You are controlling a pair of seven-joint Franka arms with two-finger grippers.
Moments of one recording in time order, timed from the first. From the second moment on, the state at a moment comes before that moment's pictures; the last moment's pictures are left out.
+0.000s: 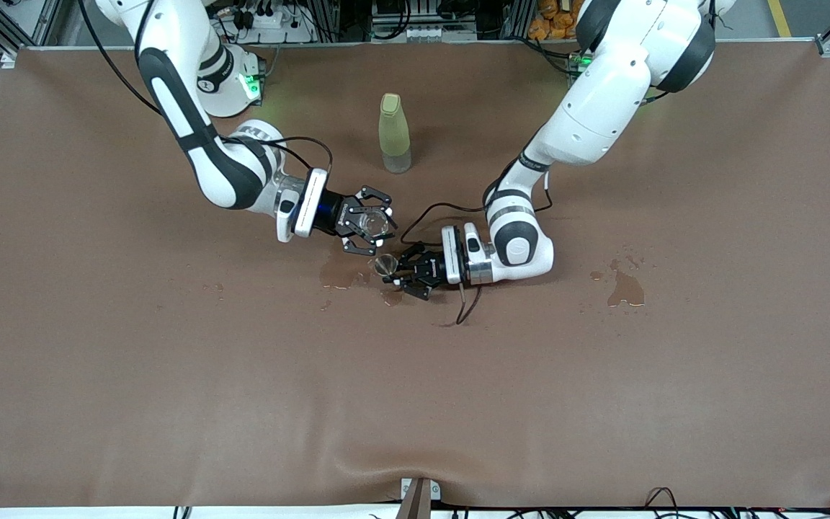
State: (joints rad) left arm -0.50 0.95 -0.15 -1.61 -2.05 2.10 2.71; right arm 0.41 0.34 0.15 -2.20 2.26 2.11 -2.41
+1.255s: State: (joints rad) left arm -0.51 0.95 -0.15 -1.61 -2.12 2.10 2.71; right arm 0.41 0.45 0.17 -2.16 2.26 2.10 -2.50
